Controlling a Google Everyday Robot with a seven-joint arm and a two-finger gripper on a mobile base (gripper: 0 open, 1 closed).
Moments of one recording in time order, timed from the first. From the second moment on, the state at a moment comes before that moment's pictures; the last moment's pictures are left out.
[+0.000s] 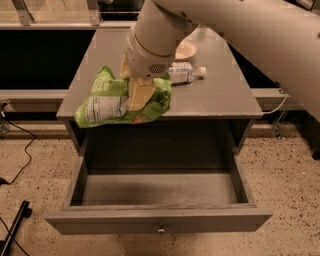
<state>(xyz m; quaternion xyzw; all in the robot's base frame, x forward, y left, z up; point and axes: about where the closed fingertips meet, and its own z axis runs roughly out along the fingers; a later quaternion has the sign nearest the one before) 0.543 0.064 0.935 -0.81 0.53 0.01 0.26</state>
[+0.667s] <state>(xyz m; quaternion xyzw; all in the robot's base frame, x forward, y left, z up) 0.605 0.097 0.904 -0.75 0.63 -0.02 0.18</state>
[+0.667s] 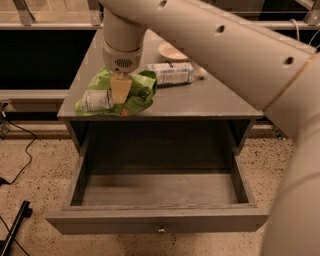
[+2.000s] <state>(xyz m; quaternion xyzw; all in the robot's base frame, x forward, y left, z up) 0.666 0.169 0.882 -0.66 0.69 0.11 0.28</state>
